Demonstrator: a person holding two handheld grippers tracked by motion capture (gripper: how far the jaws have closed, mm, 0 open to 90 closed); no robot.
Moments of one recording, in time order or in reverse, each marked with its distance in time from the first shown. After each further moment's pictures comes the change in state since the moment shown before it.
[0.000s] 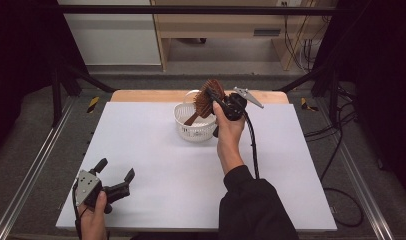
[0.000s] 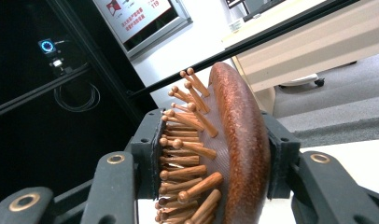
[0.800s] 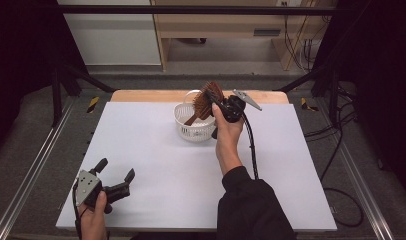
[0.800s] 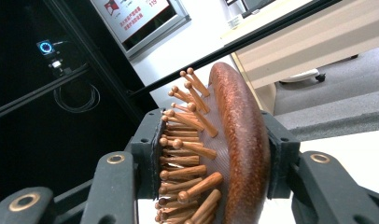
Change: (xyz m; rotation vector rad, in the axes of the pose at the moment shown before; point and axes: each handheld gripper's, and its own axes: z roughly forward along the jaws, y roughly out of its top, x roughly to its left) left arm 0.000 0.000 0.000 -0.001 -0.004 0.003; right arm -0.004 -0.010 0.004 0.001 0.001 0.021
